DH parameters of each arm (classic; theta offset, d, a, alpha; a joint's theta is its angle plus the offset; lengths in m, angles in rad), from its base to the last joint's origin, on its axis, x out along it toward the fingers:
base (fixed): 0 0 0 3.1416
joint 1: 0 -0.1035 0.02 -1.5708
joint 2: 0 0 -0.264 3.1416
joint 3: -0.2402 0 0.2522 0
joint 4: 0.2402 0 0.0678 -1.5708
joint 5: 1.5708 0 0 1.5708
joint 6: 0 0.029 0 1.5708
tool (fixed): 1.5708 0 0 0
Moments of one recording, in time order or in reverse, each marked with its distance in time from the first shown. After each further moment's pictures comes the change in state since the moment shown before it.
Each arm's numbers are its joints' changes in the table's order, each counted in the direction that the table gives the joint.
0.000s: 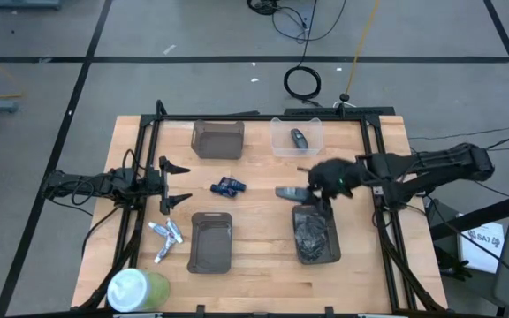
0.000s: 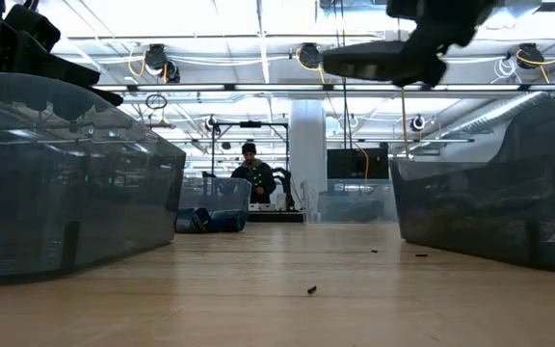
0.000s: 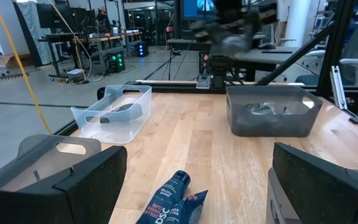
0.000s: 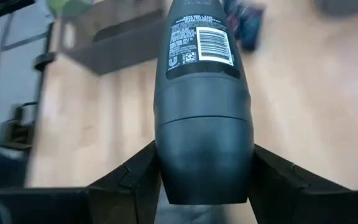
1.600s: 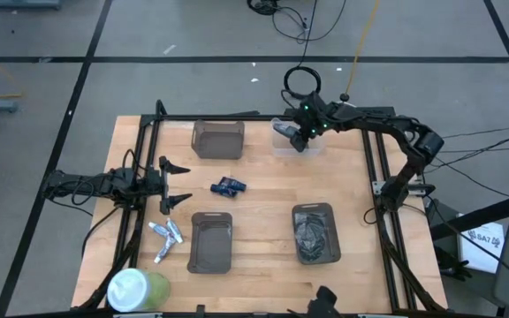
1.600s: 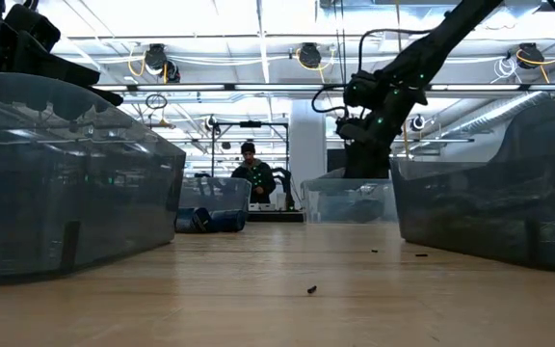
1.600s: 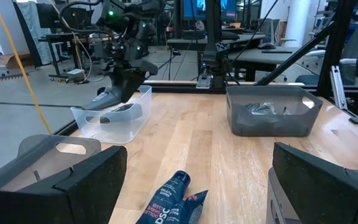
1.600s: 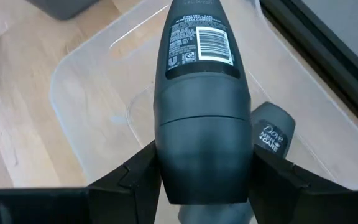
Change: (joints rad) left arm 0.000 0.000 0.000 0.000 0.000 0.000; right arm 0.766 -0.570 -0.175 -0.152 -0.137 -0.373
